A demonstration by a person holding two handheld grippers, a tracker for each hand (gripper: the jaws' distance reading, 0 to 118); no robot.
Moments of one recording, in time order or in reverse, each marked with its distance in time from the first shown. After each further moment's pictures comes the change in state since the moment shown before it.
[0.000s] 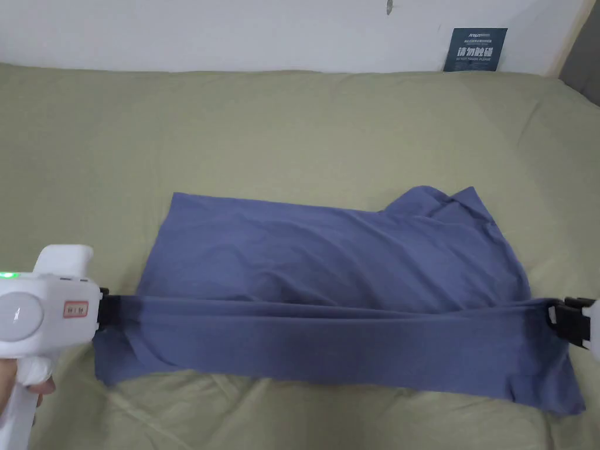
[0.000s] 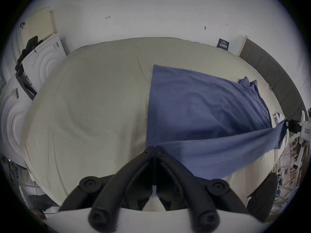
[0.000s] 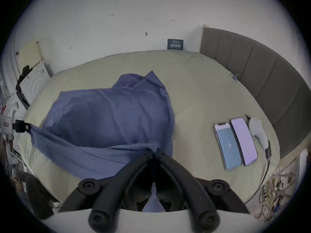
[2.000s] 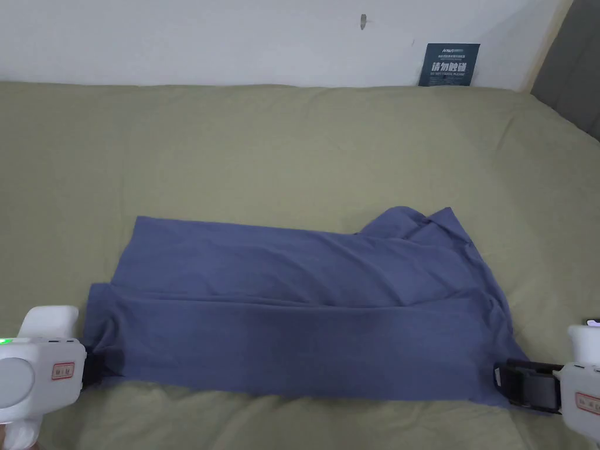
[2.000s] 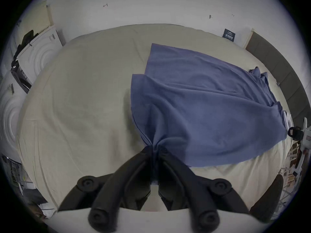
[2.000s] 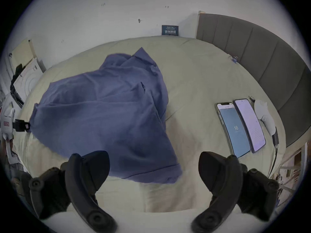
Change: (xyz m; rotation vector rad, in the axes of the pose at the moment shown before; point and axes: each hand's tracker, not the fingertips) left arm 0.013 -0.023 -0.055 -0.078 0.015 0.014; right arm 0.023 -0.042 -0.041 -0.109 -0.030 -0.002
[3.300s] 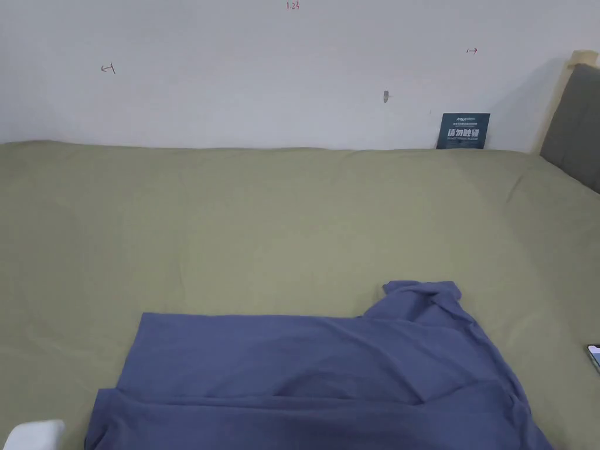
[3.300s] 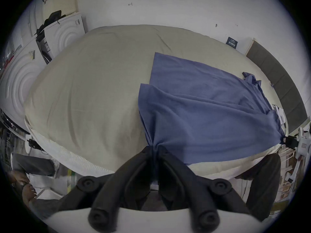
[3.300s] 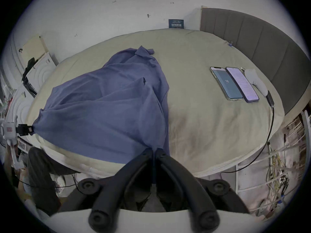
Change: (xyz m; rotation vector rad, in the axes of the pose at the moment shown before) left arm -0.041 -0.157 0.114 0.031 0.017 0.119; right arm -0.011 -0.122 0.096 -0.028 0.098 -0.017
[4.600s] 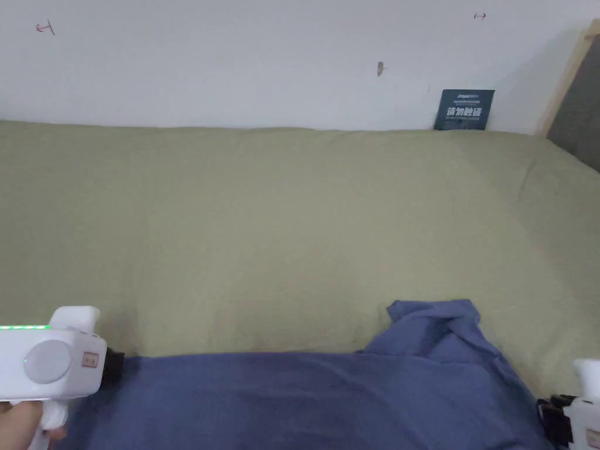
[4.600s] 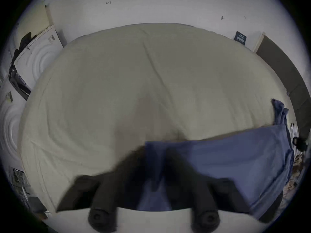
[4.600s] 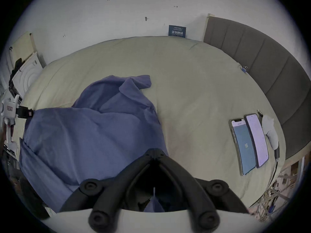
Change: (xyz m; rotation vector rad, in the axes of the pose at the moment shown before) left arm 0.048 0.214 -0.167 -0.038 0.030 -0.111; right arm -0.017 0.161 -0.116 0.036 -0.101 0.052
